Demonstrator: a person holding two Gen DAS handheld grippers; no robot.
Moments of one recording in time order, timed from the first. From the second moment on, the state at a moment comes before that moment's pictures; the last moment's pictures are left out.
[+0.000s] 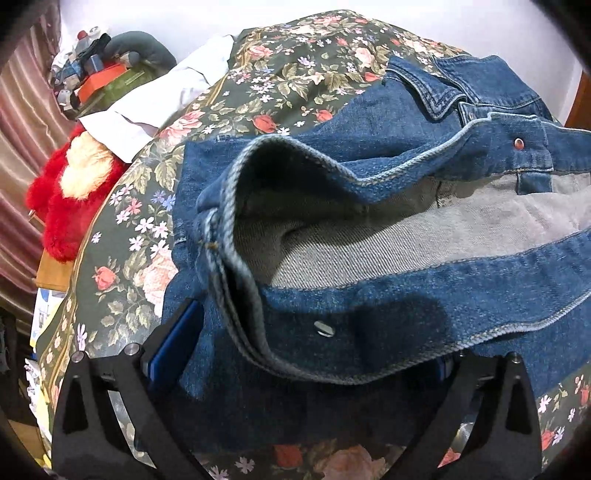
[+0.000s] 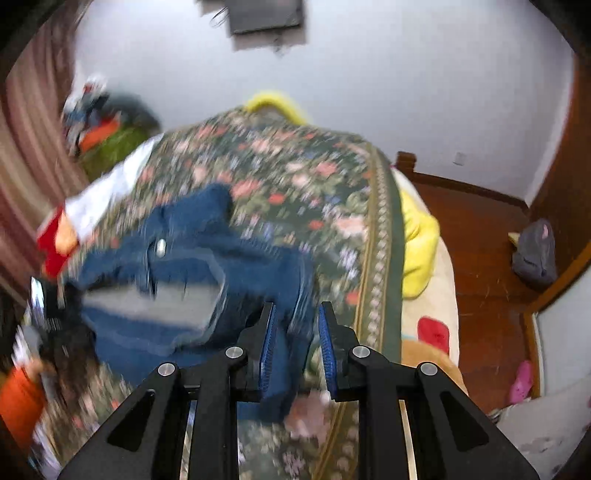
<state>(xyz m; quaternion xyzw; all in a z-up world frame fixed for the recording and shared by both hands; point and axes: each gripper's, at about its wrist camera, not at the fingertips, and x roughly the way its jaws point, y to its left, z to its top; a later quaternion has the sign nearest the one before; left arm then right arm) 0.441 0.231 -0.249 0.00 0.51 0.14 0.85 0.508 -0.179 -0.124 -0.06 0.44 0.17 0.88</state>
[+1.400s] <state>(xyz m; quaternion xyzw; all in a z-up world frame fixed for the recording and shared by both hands) 0.461 0.221 -0.163 -0.03 0.47 0.05 0.88 0.521 -0.052 -0.168 -0.08 0.47 0.25 0.84</state>
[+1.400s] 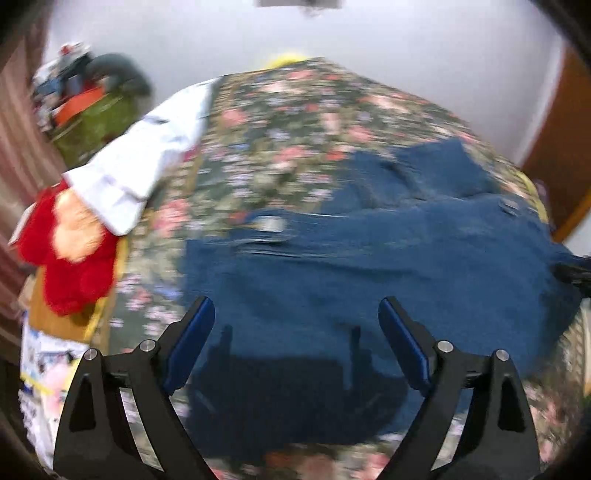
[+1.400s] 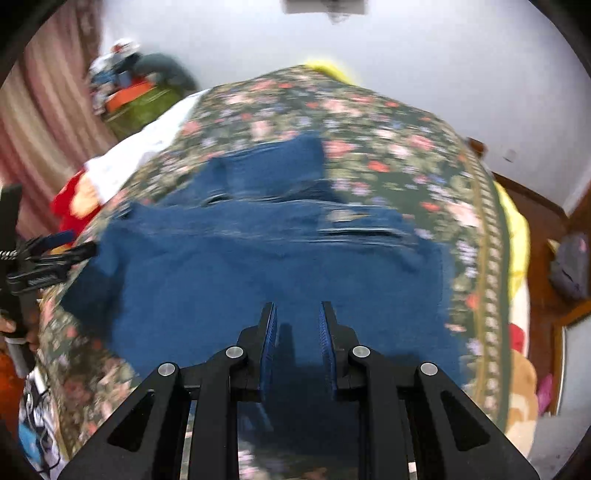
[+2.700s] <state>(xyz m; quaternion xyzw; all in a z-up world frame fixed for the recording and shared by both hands) 0.352 0.294 -0.217 -0.04 0.51 0.17 0.85 0.474 -0.151 -0.204 -0.16 0.47 0.12 0.86</state>
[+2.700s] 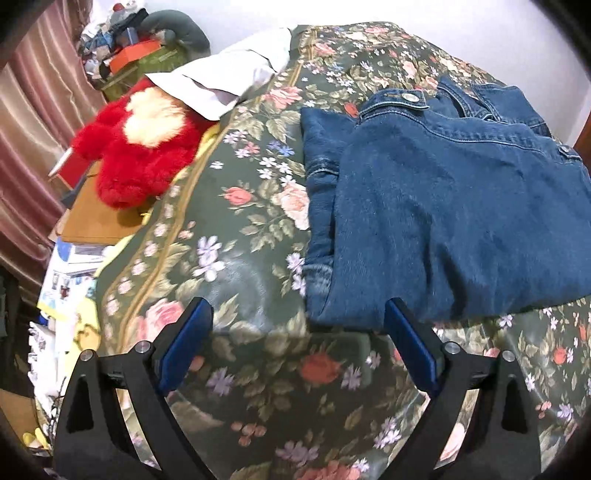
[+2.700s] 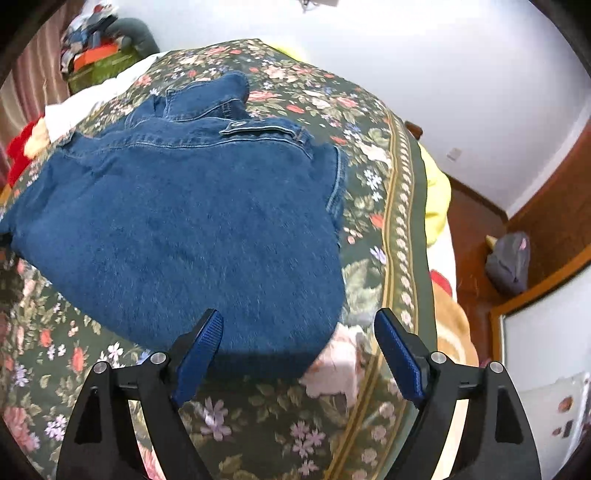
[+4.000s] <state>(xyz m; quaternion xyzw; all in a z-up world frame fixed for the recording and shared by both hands) 0.407 0.267 -0.265 -0.47 0.43 0.06 0.77 0.470 -0.024 -0.246 -0.21 0.44 0.21 0.85</state>
